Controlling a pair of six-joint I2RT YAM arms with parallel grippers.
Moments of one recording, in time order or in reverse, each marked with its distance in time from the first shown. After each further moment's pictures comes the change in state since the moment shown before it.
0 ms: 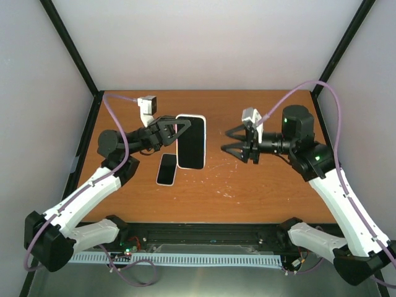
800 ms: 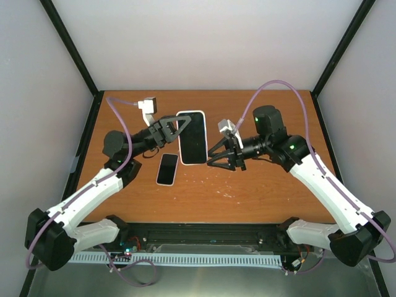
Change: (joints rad) left arm 0.001 0.001 -0.060 -0.048 -0.164 0.025; right arm 0.123 0.122 -0.041 -0.061 -0.263 -0.018
